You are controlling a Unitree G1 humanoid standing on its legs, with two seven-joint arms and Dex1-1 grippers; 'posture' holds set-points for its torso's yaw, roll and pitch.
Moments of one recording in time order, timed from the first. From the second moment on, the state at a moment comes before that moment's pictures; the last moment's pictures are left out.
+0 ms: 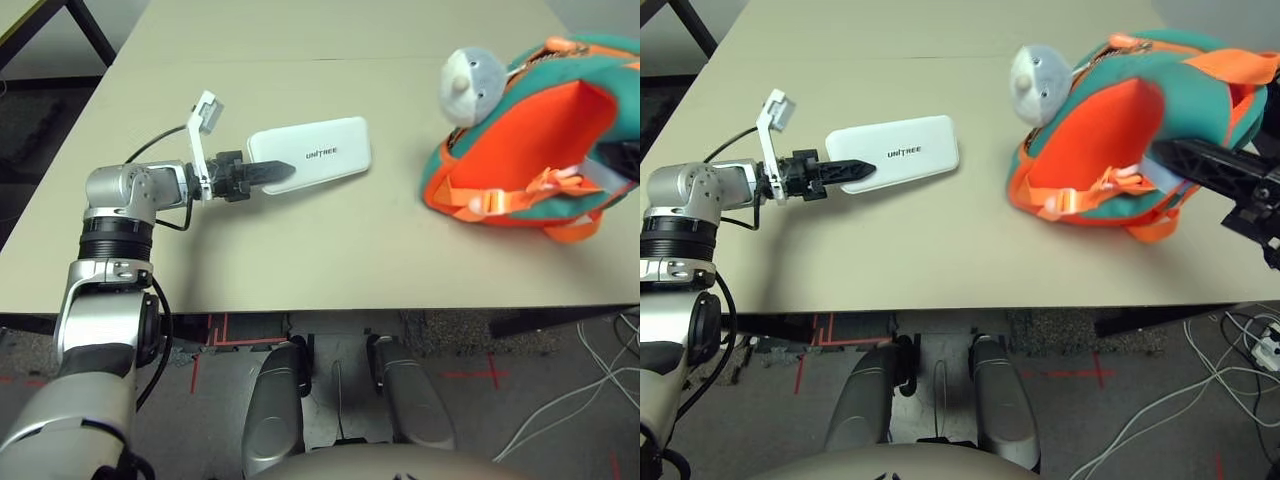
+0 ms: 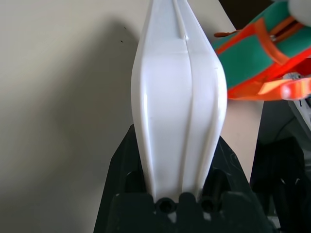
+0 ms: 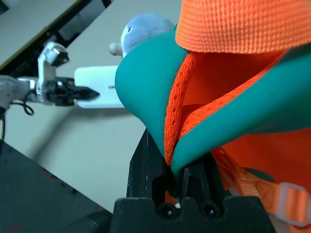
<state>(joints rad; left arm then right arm) -0.91 0.57 0.03 0.59 -0.55 1.01 -1.05 -0.05 -1.10 -1.01 -0.42 1.88 1.23 0.07</state>
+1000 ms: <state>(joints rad) -1.24 0.53 -0.11 0.70 -0.42 0.87 -1.33 0.02 -0.97 -0.65 -0.45 1.49 0.96 0.32</state>
